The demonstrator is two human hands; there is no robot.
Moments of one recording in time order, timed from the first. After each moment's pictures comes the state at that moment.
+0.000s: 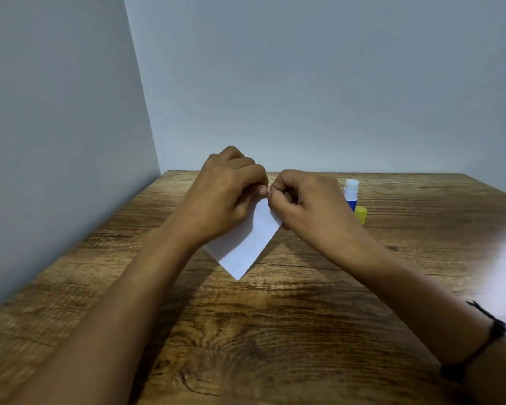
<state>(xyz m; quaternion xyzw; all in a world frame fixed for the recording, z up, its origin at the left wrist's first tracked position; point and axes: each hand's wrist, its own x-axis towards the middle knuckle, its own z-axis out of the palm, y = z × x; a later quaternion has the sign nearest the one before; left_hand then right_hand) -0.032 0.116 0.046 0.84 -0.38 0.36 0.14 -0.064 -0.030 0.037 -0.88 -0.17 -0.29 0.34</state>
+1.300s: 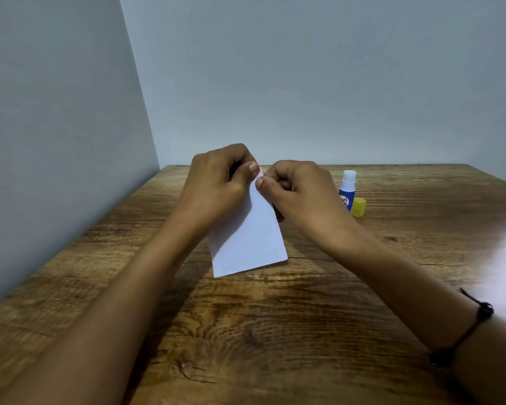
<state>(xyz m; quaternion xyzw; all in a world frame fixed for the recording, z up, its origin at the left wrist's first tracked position) -0.032 0.109 0.042 0.84 -0.24 0.31 0.38 -0.062 -0.023 0.036 -0.85 -0.16 -0.24 0.44</state>
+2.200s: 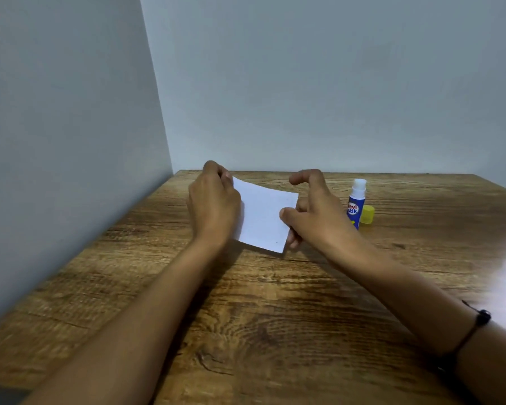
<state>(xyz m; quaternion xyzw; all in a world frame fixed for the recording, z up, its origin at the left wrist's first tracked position) -0.009 0.112 0.013 0.82 0.00 0.39 0.41 -0.049 -0.032 0.008 -0.84 -0.10 -0.16 0.51</state>
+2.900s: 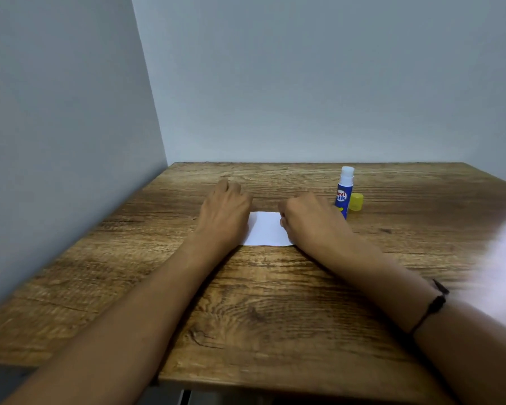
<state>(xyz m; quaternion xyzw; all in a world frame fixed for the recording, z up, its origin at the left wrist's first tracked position) -0.014 0.106 -0.012 0.94 -0.18 0.27 -0.05 -0.051 -0.037 -0.002 -0.98 -0.12 -0.18 0.03</state>
